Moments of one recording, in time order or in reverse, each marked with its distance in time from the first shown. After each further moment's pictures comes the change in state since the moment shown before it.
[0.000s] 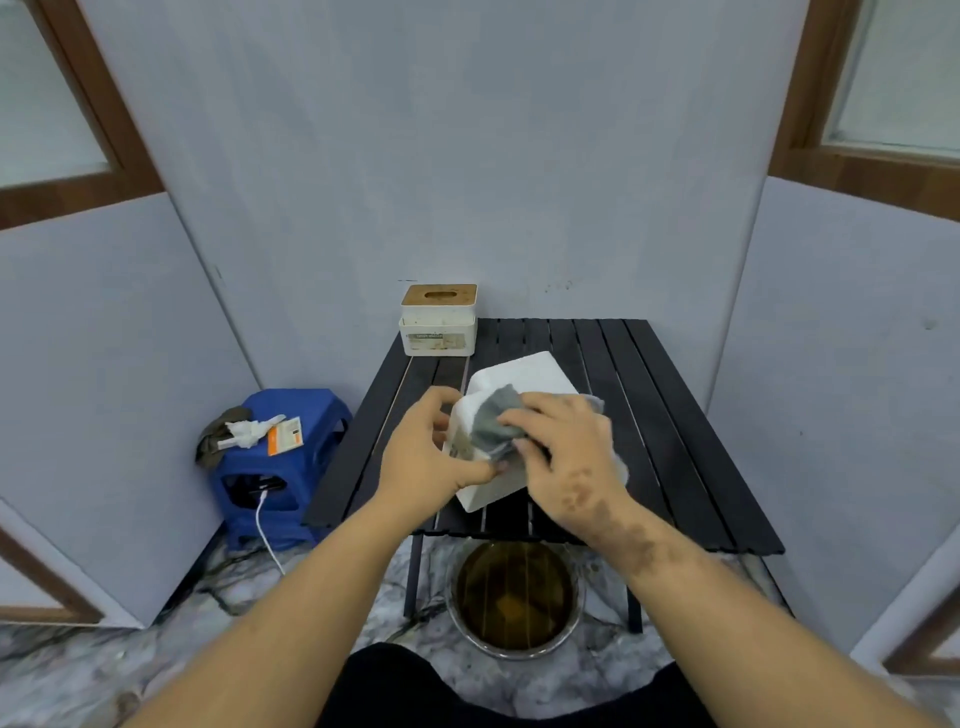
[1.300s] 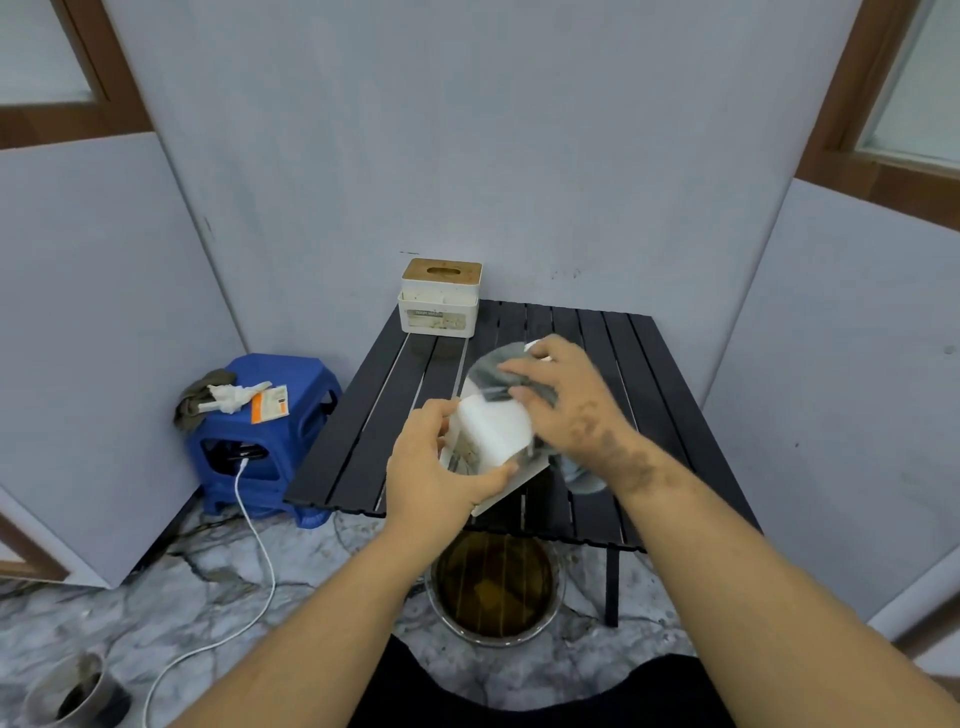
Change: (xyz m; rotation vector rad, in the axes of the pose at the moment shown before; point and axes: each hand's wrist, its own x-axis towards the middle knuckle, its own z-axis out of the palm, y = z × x) left_hand -0.026 -0.011 0.030 -0.123 0.211 -0.022; right_hand 0.058 0.029 0.005 0.137 -0.228 -0.016
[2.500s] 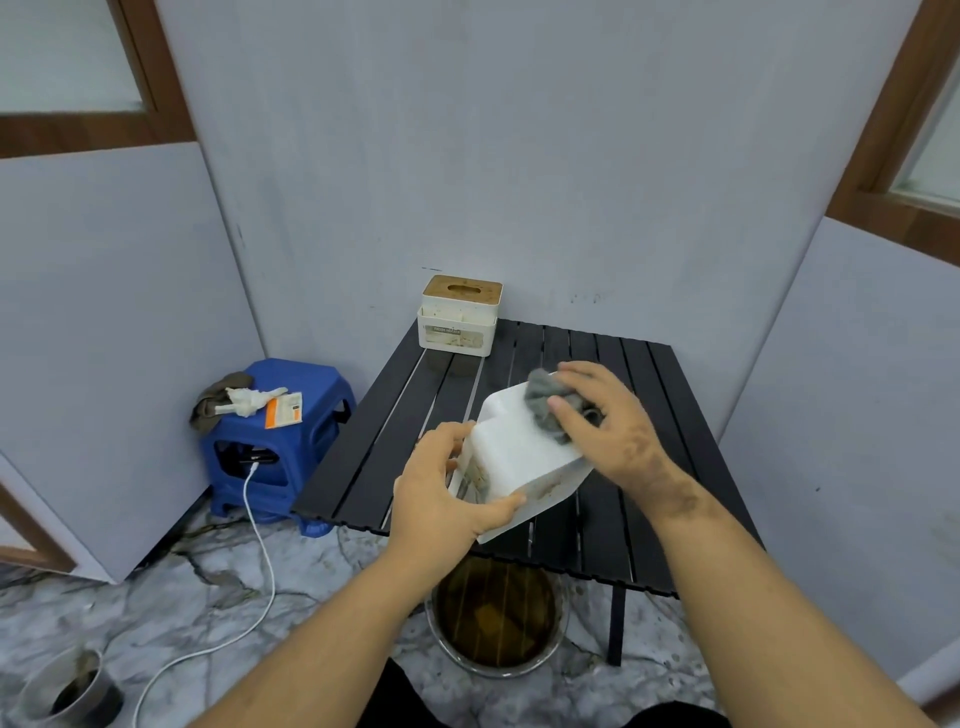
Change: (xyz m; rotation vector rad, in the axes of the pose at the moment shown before) left_hand 0.000 -0.001 -0.005 -0.003 -0.044 -0.026; right_hand 0.001 0.025 -0.014 0.140 0.054 0.065
